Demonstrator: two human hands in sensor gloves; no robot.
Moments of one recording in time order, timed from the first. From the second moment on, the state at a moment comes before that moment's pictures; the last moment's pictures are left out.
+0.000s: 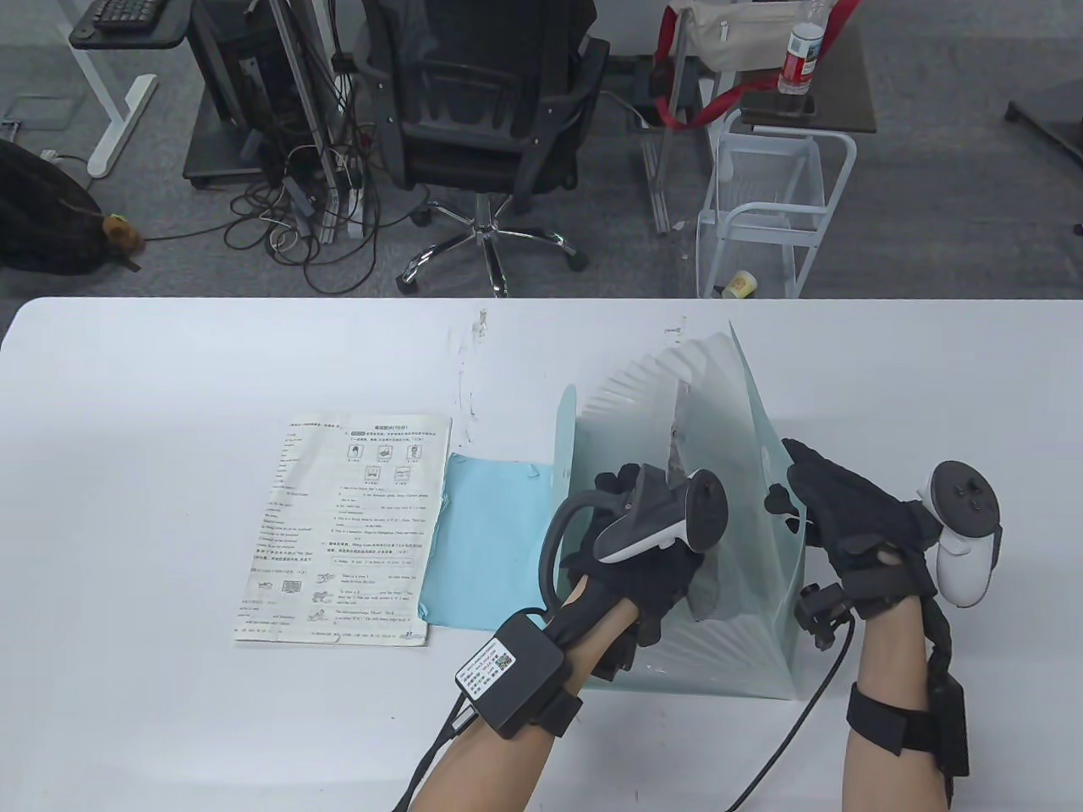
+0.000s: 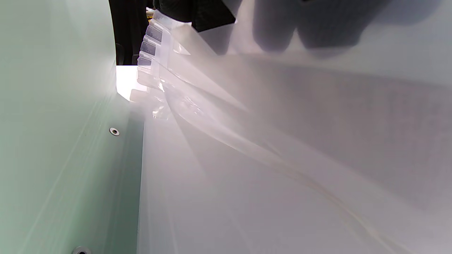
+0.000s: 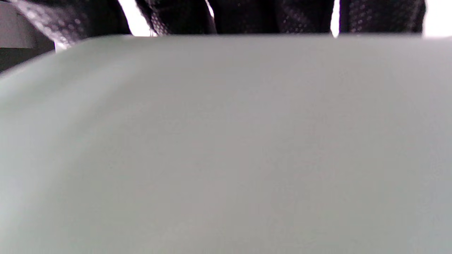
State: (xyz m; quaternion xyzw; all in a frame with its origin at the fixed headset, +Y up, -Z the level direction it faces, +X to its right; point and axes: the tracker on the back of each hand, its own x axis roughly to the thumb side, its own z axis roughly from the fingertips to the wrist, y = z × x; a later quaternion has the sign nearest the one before) left_hand 0.052 -0.633 -0.310 -0.18 -0.18 0.02 0.97; right_hand 0.293 -0.661 -0.314 0.00 0.04 0.76 0.65
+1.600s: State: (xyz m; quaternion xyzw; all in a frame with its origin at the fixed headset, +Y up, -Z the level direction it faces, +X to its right) left_hand -0.013 -0.573 -0.288 0.08 -0.29 0.11 0.95; right_hand 0.298 -0.663 -0.314 0.00 0.05 0.76 0.65
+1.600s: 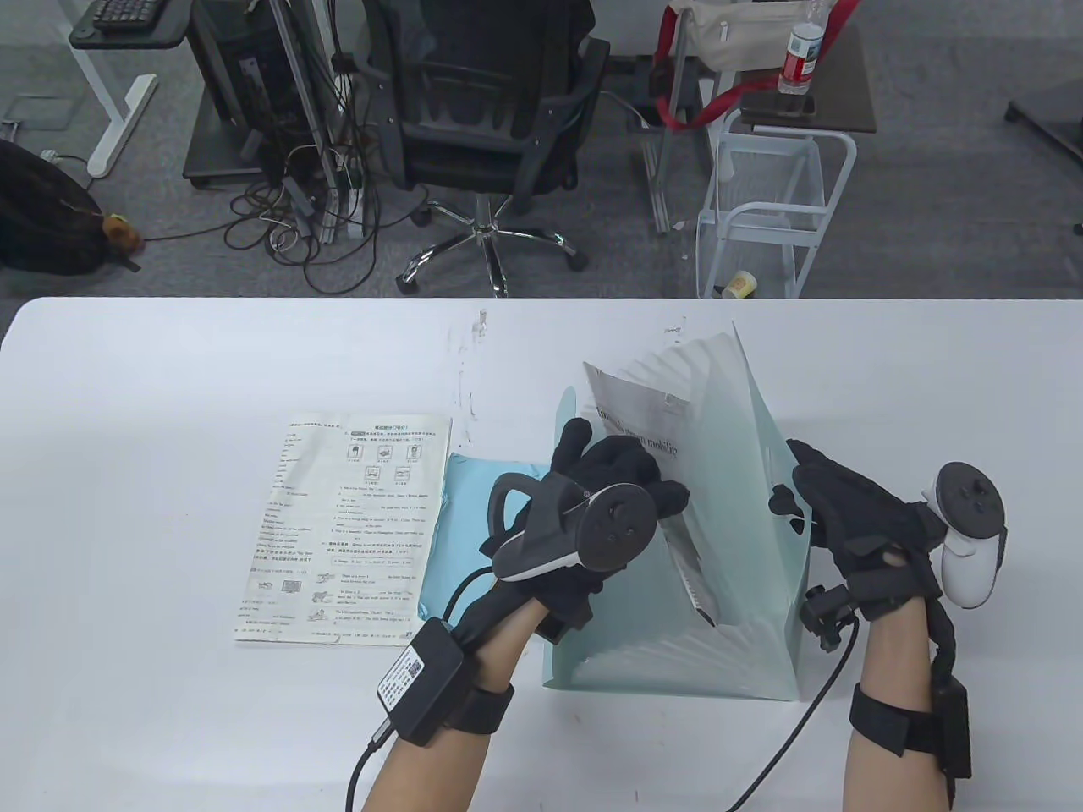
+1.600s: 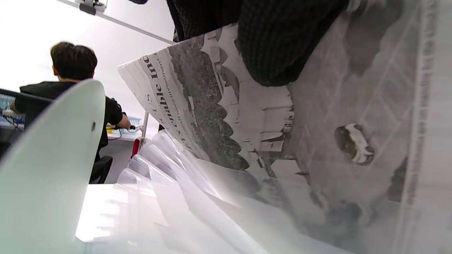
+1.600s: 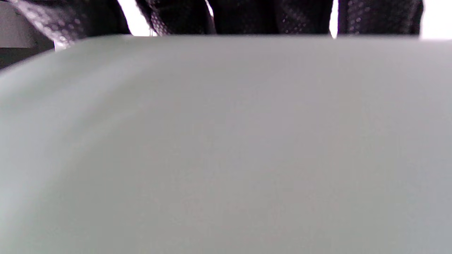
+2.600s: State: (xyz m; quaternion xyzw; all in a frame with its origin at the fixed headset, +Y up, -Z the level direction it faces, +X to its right) left_hand -0.172 -0.505 -0.249 0.34 -0.10 0.21 0.91; right_hand 0.300 -0.663 -0.313 0.00 0.05 0.75 0.66
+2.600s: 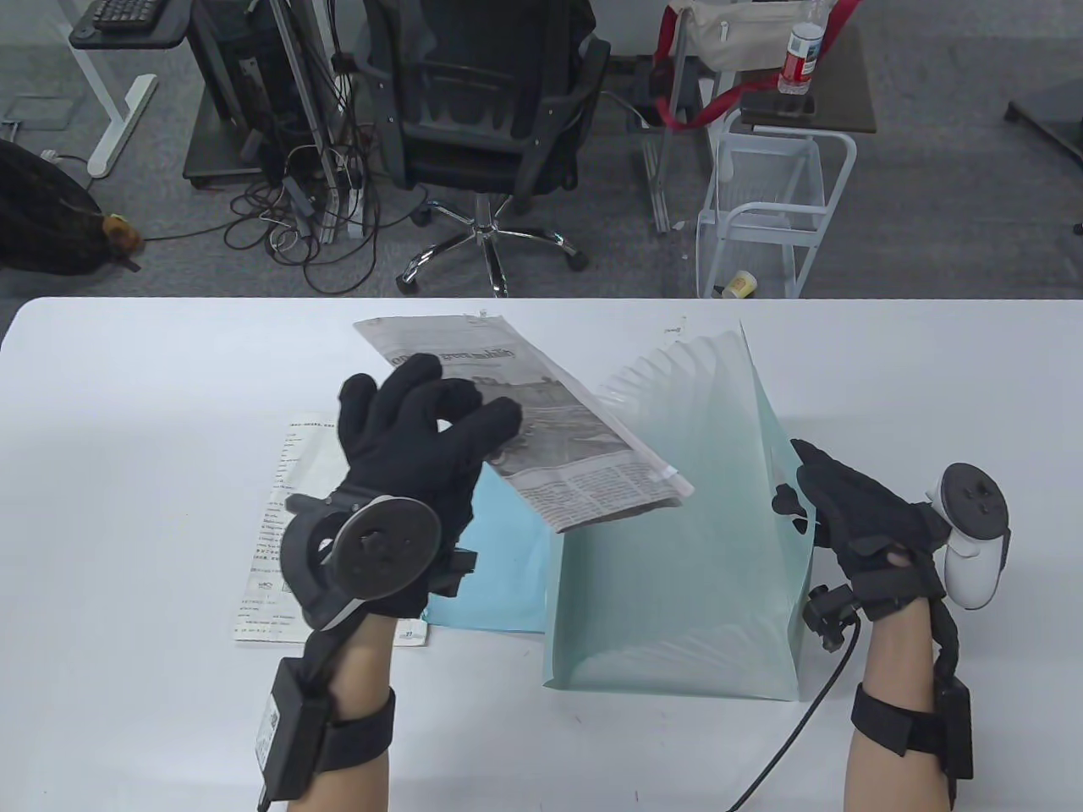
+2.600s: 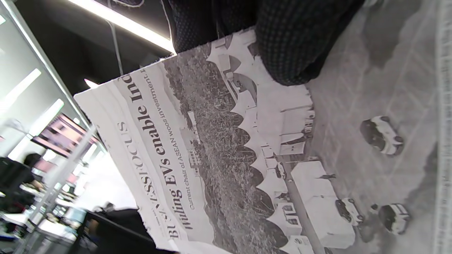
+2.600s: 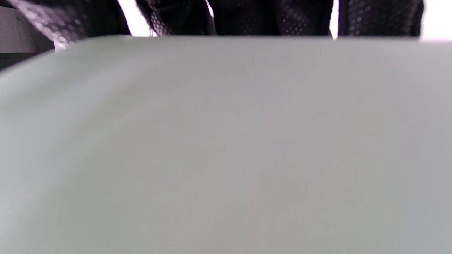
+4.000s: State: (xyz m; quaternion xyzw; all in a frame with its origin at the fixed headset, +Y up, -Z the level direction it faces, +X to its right) left_hand -0.181 -0.666 -0.316 0.04 0.00 -0.01 1.00; right_hand 0.294 -0.663 -0.316 0.01 0.06 0.77 0.64
